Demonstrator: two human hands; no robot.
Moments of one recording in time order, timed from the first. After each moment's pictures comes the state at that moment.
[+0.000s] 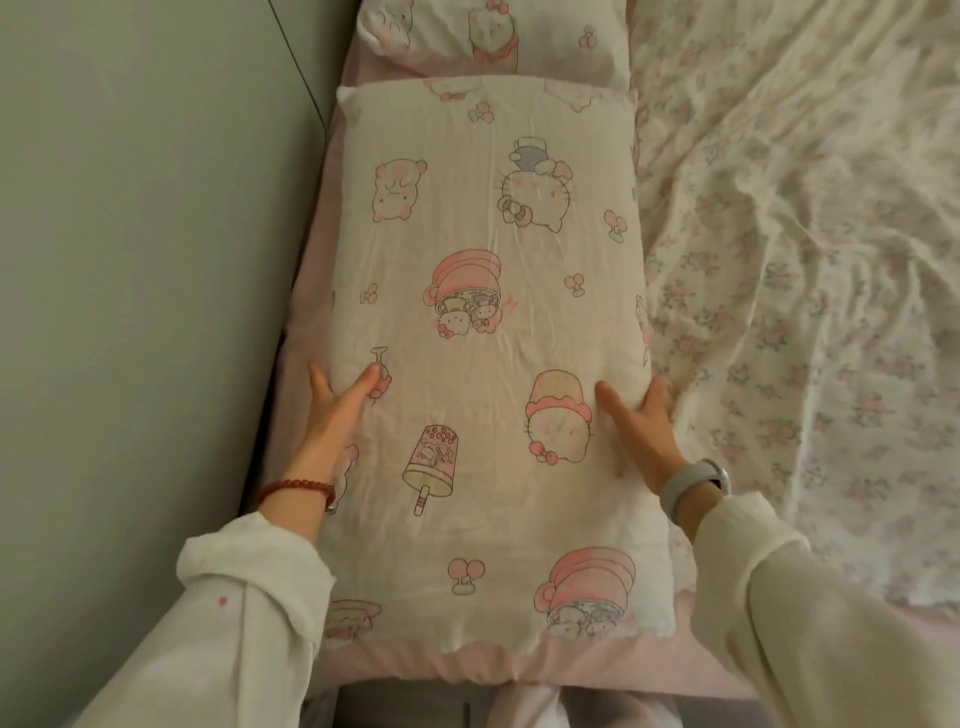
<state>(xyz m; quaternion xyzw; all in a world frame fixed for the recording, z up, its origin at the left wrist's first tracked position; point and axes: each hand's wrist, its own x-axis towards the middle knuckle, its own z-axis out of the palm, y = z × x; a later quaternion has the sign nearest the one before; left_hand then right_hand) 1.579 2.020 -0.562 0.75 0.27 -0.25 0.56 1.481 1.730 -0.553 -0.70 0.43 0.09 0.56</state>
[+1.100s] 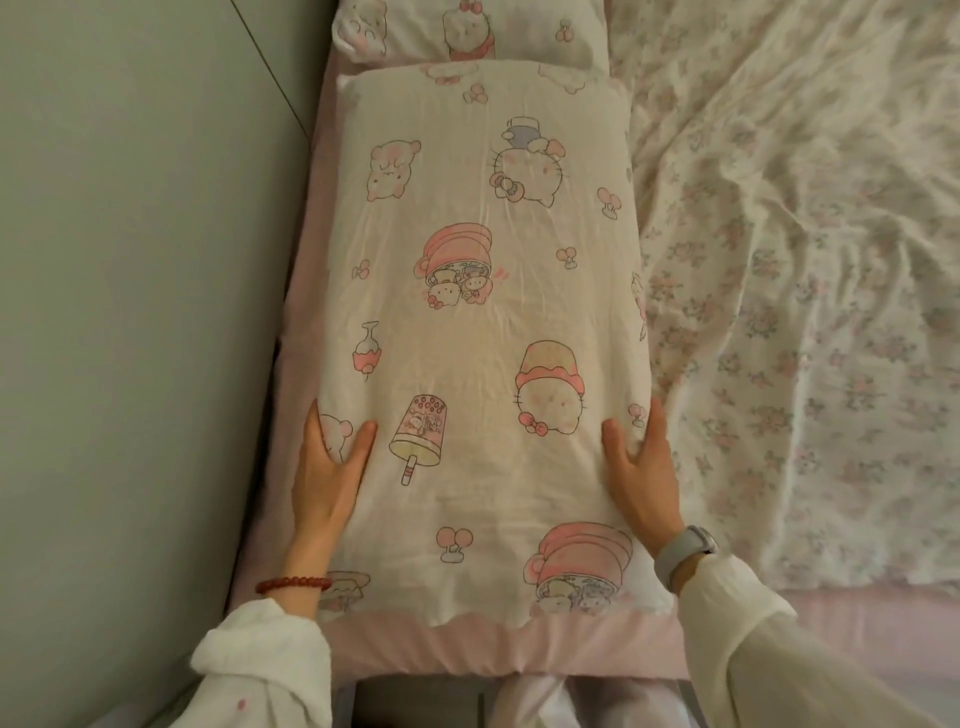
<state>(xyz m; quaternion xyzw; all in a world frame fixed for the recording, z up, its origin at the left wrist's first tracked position) 1.524 2.037 -0.568 0.85 0.19 -0.21 0.44 1.431 1.743 -0.546 -0.79 0.40 0.04 0.47</state>
